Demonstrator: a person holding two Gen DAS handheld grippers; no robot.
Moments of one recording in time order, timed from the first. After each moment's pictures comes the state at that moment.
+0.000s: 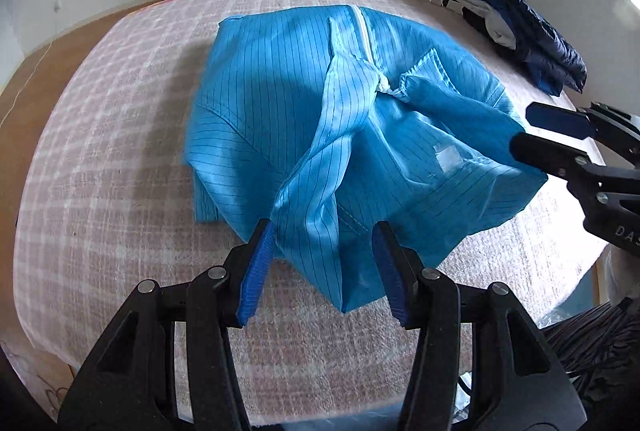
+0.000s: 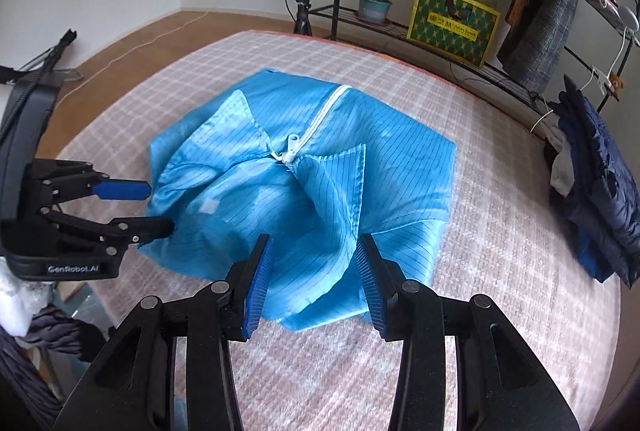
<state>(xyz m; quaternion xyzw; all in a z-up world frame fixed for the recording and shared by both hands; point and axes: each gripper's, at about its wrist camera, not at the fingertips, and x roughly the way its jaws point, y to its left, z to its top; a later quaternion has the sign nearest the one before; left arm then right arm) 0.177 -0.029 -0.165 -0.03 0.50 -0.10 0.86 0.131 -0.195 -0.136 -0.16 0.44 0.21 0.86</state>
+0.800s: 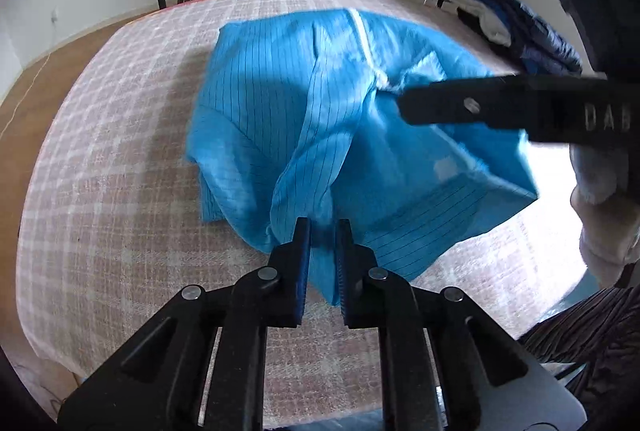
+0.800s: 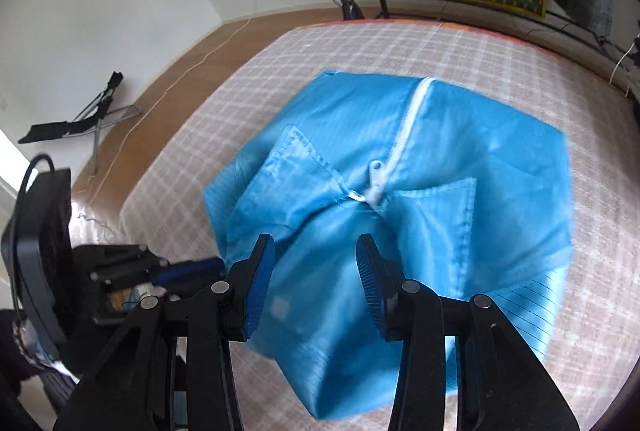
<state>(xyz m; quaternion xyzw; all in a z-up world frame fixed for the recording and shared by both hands) 0.172 -0.028 -0.168 -0.01 0.49 -0.11 0.86 0.183 -0.153 -0.155 0.00 0.51 0.32 0.80</state>
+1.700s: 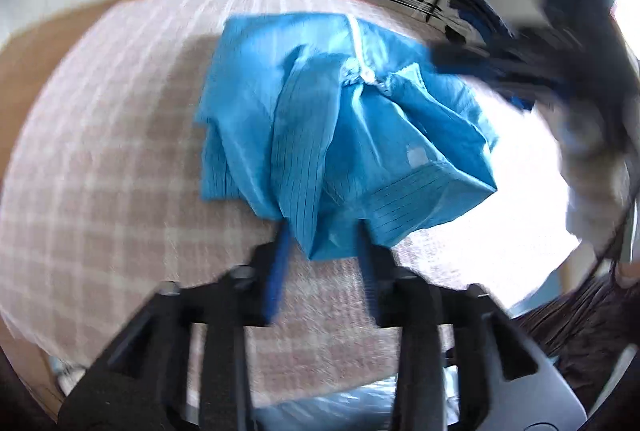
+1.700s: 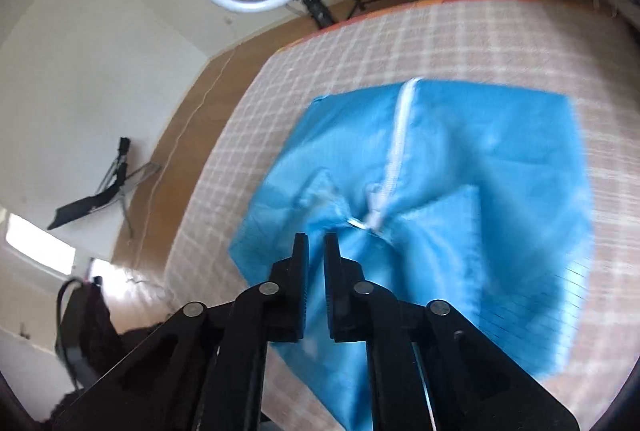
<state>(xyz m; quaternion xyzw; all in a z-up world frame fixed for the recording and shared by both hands) 0.158 0.002 -0.156 -0.11 0.50 -0.14 0.85 0.192 -0.185 -0.127 0.11 0.52 0.25 0.81</state>
